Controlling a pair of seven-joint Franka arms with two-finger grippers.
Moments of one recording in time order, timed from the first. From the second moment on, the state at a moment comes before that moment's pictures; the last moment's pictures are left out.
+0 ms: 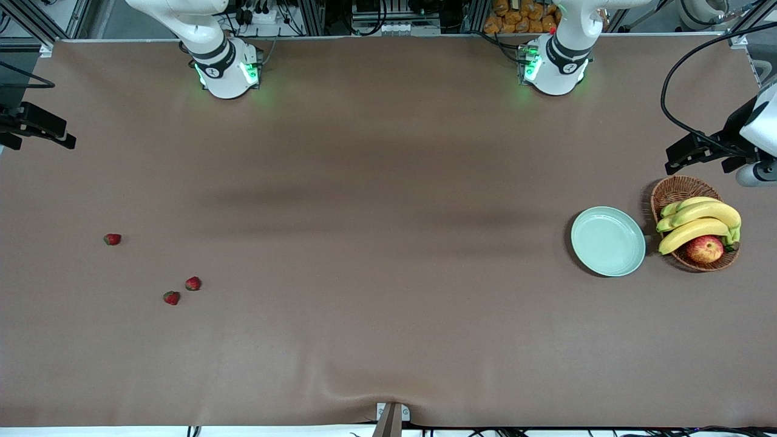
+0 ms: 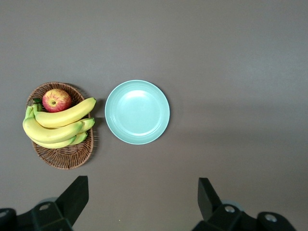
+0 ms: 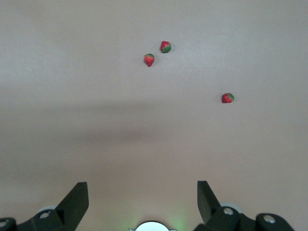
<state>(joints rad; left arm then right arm) -0.02 0.02 -0.02 -1.57 0.04 1.59 -0.06 -0.06 0.02 -0.02 -1.45 0.03 1.38 -0.07</state>
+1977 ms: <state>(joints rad) -0.02 0.02 -0.04 -1.58 0.04 1.58 -0.07 0.04 0.64 -0.01 -1.46 0.11 1.89 -0.07</state>
